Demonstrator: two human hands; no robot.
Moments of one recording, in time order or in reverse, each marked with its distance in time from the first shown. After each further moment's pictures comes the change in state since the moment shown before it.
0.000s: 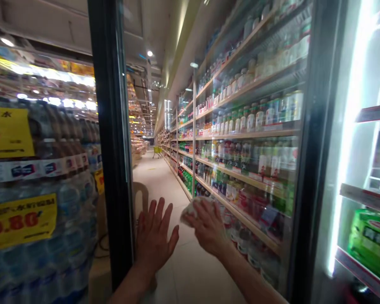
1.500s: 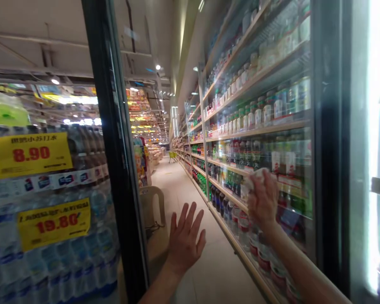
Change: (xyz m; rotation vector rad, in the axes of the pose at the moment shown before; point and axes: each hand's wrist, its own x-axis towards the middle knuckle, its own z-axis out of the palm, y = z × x) left_hand 0.006 0.052 0.018 -0.092 -0.013 0.077; right_hand -0.004 0.105 -0.032 -0.135 0.240 0.311
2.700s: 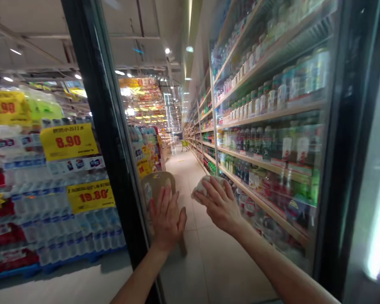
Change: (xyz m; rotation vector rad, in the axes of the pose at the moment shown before) left_hand 0.005 0.004 -0.054 0.234 0.075 -0.076; right_hand 0.002 -0.073 -0.022 0.244 -0.302 -0.334
